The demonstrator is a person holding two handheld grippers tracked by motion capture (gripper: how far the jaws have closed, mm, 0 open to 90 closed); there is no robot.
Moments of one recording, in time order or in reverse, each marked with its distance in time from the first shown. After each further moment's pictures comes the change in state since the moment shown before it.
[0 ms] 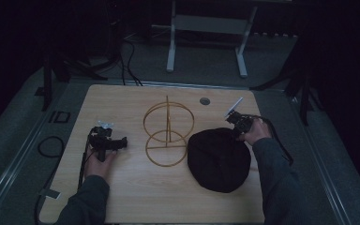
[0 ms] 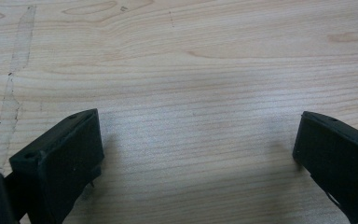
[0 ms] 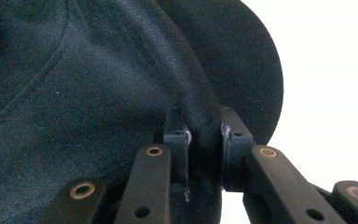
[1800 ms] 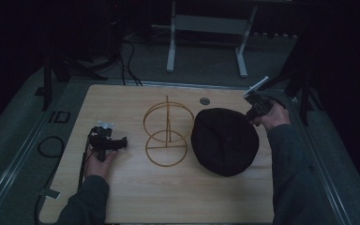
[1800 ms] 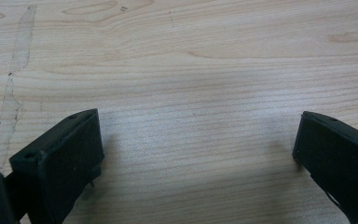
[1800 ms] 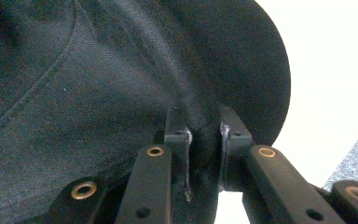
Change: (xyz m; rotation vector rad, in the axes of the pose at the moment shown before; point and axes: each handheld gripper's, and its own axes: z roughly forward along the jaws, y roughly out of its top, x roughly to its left) left arm 0.000 0.000 0.000 0.000 0.000 0.000; right arm -0.035 -0.004 -0.079 -0.092 0.108 0.187
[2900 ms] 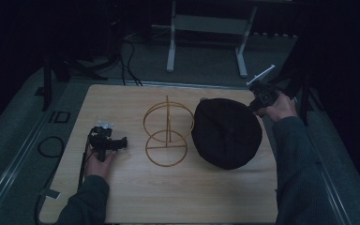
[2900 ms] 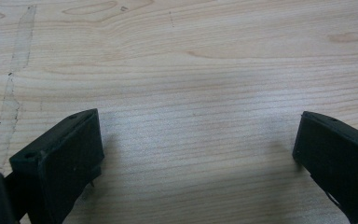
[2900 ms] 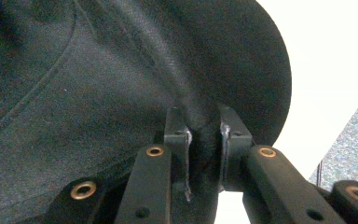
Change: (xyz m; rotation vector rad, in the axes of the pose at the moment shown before) left arm 0.000 0.000 0.000 0.003 0.001 0.004; right arm 0.005 0.011 -0.040 -0.041 0.004 0.000
